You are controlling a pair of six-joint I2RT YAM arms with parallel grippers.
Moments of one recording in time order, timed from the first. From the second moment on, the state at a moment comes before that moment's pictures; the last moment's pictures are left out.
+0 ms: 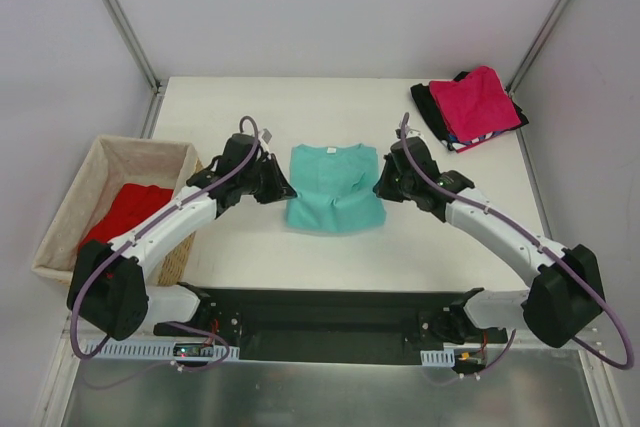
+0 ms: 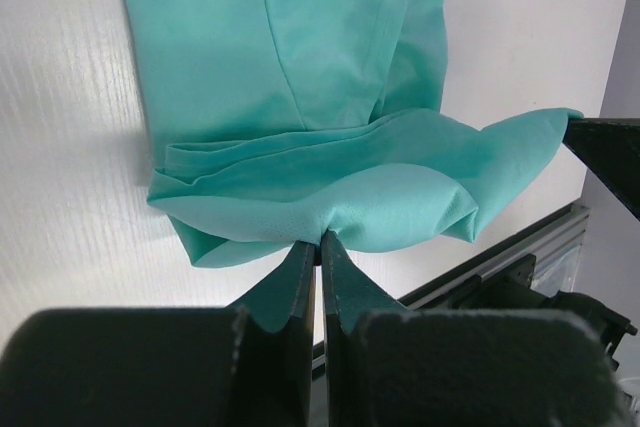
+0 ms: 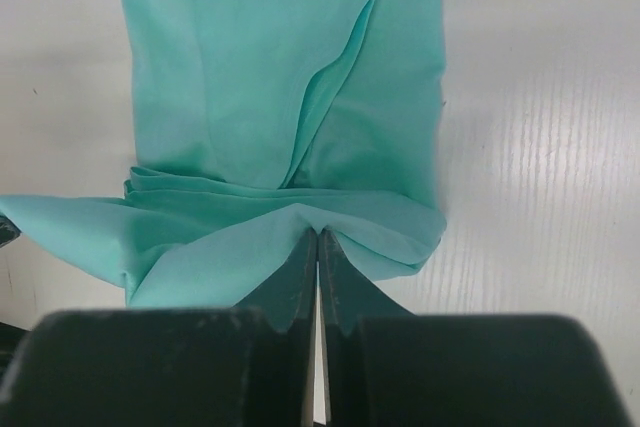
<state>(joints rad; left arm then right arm) -0.47 1.27 0.86 -0.36 0.29 -0.74 0.61 1.28 0.95 -0.46 0.11 0.65</state>
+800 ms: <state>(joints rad) -0.39 1.36 1.09 -0.35 0.33 -0.70 0.51 1.37 1.15 -0.47 0.05 0.58</state>
